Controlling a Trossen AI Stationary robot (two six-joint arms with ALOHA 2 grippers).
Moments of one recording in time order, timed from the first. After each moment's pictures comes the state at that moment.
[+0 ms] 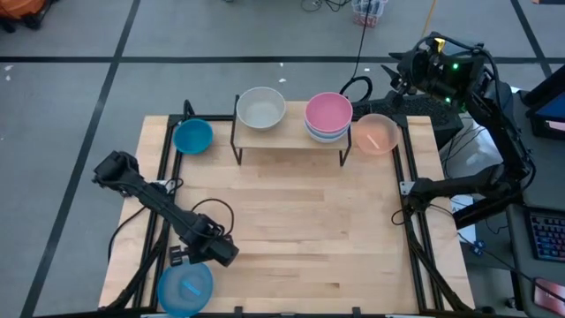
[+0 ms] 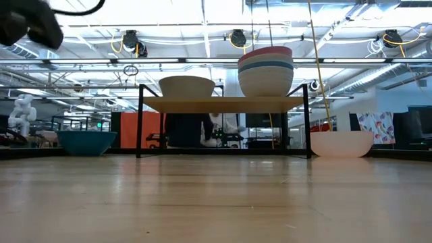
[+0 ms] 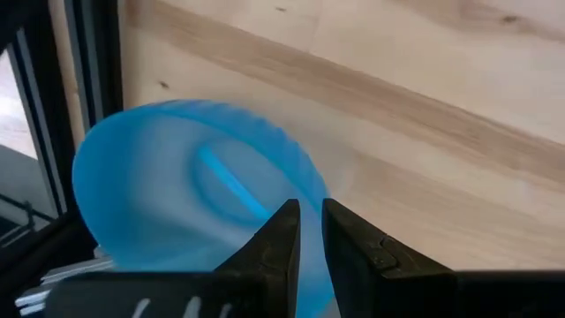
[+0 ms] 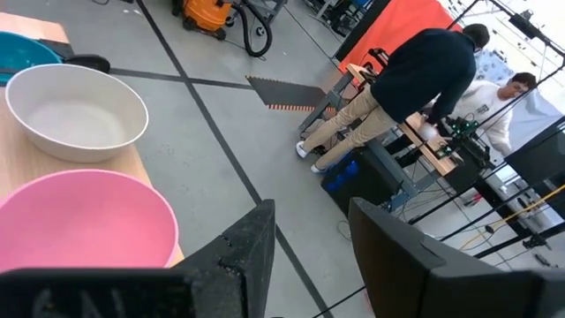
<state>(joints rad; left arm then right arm) -0.59 1.61 1.16 -1.11 0.37 -2.46 -0.65 1.17 1.84 -0.97 0.26 -0.54</state>
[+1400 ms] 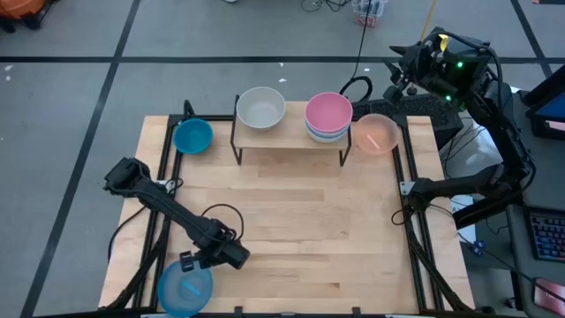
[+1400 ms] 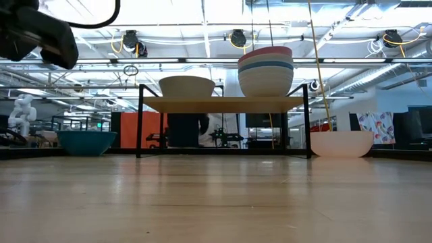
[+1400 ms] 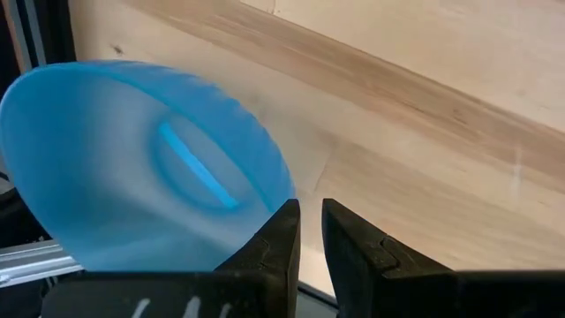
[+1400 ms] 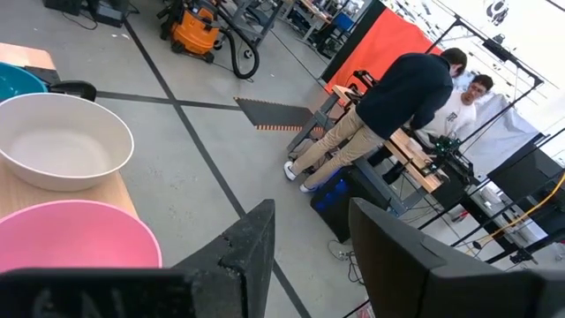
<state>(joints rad) -0.56 1.73 1.21 -1.04 0.40 -2.48 -0.65 1.17 1.84 -0.88 0.26 -0.56</state>
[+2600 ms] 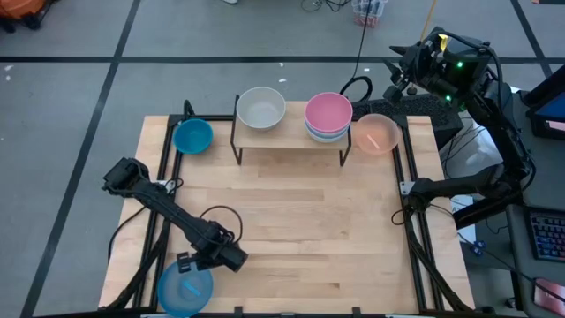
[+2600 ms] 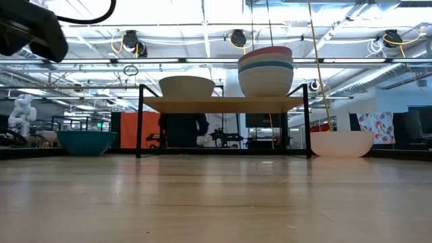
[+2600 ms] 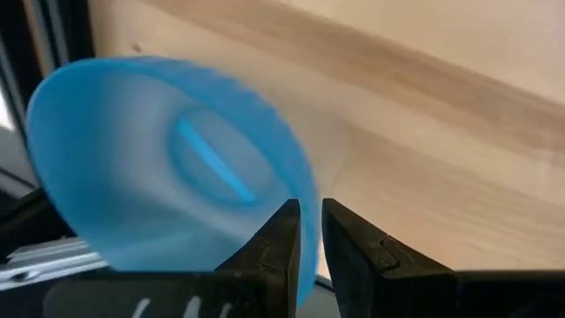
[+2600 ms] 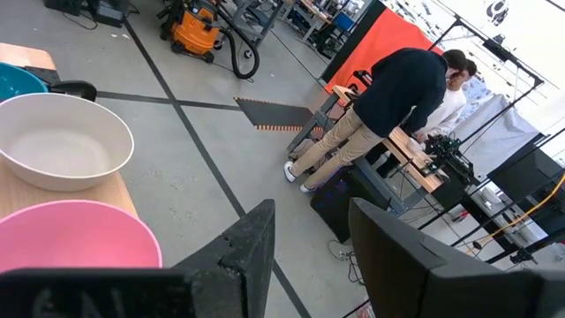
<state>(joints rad) -0.58 1.73 1.22 -1.06 0.42 -2.46 -0.65 1.17 1.84 -0.88 0.26 -0.56</state>
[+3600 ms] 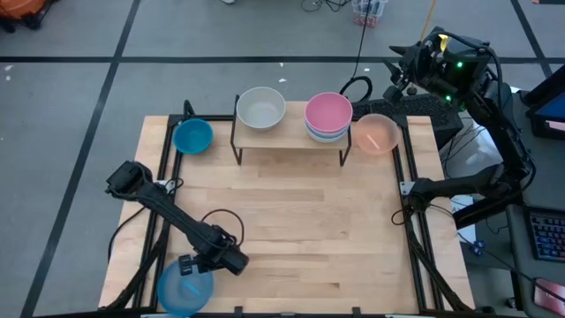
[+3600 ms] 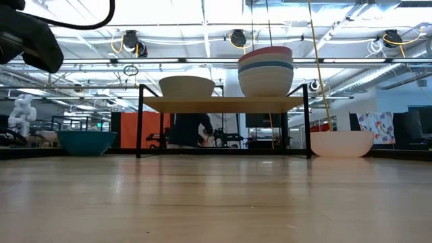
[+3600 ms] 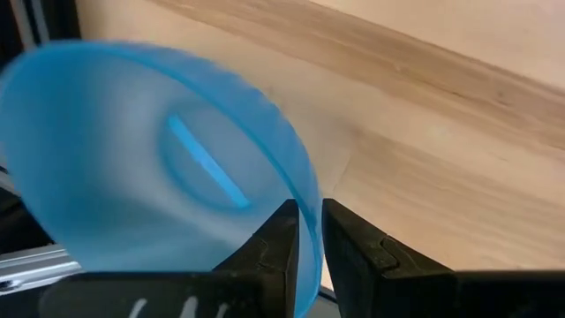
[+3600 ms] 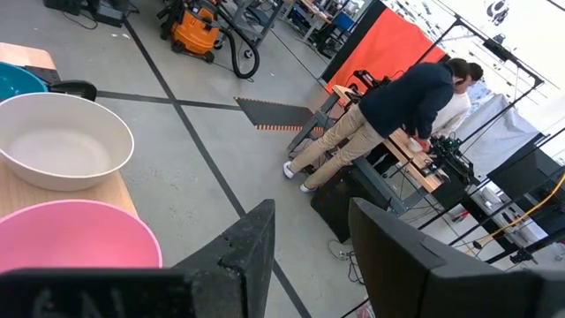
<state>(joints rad) -0.59 1.78 1.22 -1.03 0.42 -2.47 -0.65 1.17 1.84 -0.88 0.26 -0.56</state>
